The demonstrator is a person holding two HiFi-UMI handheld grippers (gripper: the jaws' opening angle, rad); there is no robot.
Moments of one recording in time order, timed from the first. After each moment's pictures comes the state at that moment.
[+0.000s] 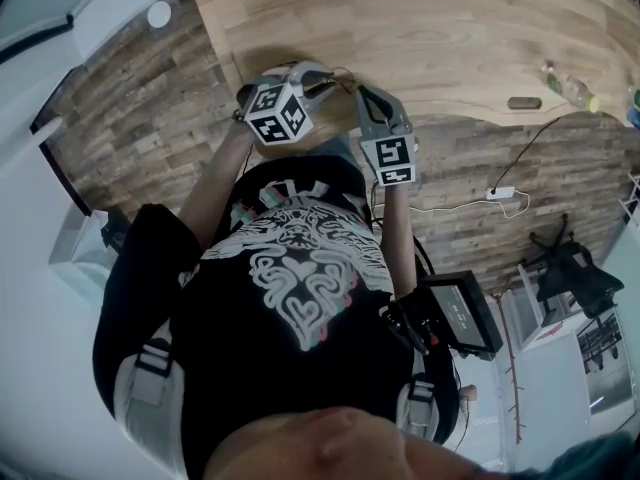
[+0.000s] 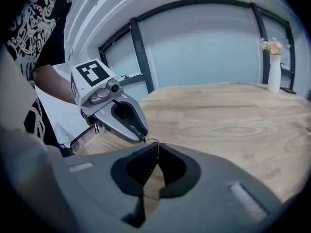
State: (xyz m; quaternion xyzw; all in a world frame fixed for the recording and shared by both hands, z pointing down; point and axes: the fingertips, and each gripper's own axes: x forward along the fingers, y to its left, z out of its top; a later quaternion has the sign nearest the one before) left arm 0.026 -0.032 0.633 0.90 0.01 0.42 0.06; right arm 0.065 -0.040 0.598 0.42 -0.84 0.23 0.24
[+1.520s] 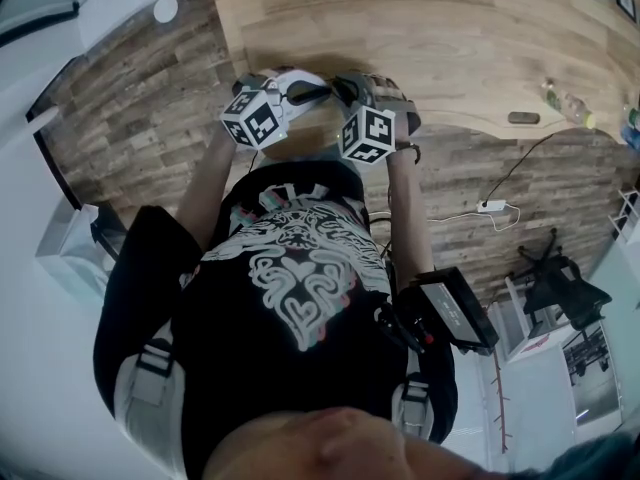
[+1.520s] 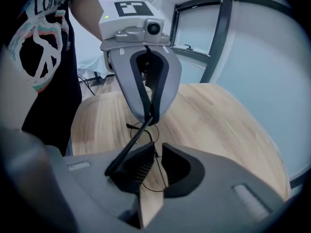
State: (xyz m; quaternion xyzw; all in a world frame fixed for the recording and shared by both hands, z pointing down) left arm -0.007 -0.030 0.585 0.96 0.04 0.29 0.00; right arm -0.014 -0.053 0.625 0.15 -0.87 -0.02 0.48
